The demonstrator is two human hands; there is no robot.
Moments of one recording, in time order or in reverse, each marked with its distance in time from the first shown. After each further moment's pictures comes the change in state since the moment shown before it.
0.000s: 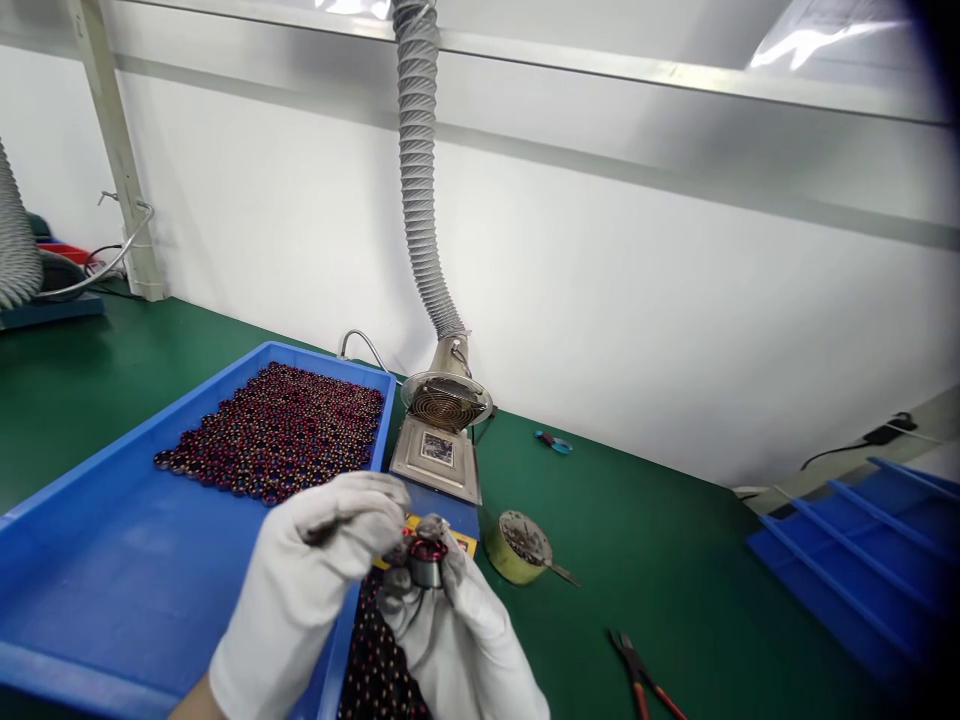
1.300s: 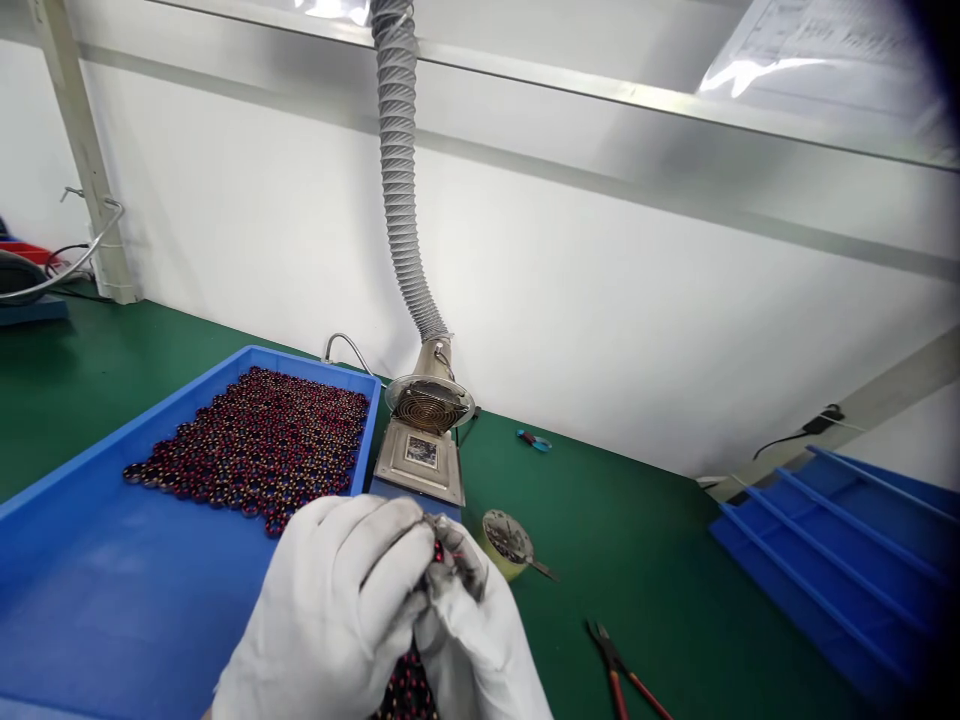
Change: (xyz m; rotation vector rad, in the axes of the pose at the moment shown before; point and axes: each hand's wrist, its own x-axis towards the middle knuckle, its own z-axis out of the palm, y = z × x) left_hand -0.006 -0.001 0.011 0.996 -0.229 0.793; right_hand -0.027 -0.034 0.029 -0.020 0.124 -0.112
